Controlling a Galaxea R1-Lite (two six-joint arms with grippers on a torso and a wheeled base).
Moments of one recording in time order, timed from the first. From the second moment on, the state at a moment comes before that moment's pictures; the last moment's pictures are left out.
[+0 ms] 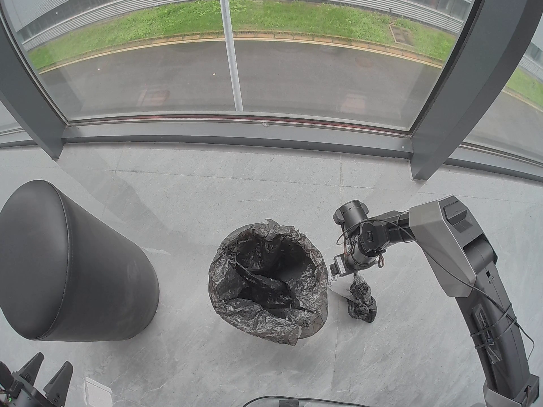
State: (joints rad) left arm -0.23 0.15 -0.10 0.15 0.14 -0.38; right arm 0.37 2.72 -2.00 0.36 -0.25 0.08
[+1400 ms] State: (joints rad) left arm -0.23 0.14 -0.10 0.15 0.14 -0.38; right arm 0.39 2.68 -2.00 0.46 -0.31 0.12
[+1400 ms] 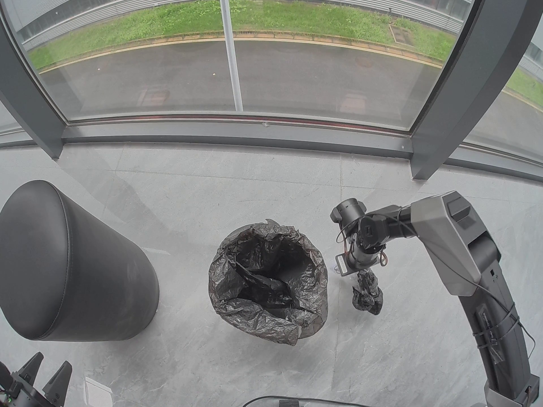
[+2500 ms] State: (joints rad) left arm -0.23 0.12 -0.10 0.15 0.14 -0.38; right arm 0.89 2.00 -1.83 0.41 -0.35 0.33
